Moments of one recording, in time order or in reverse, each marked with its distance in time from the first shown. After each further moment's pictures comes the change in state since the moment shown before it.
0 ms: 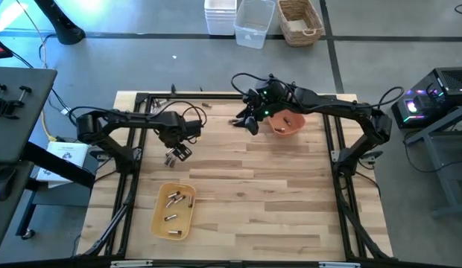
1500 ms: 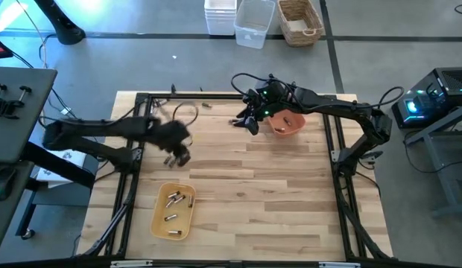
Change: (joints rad) left arm -0.235 -0.428 -0.005 0.235 0.095 -0.056; right arm 0.000 0.000 0.000 -0.005 0.004 -0.001
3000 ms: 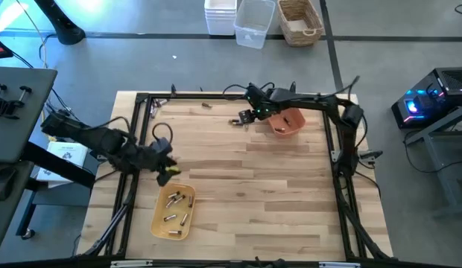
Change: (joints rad) left arm -0.464 -0.215 0.000 -0.013 -0.209 -0.400; right arm -0.128 0.325 0.000 -0.202 0.424 0.476
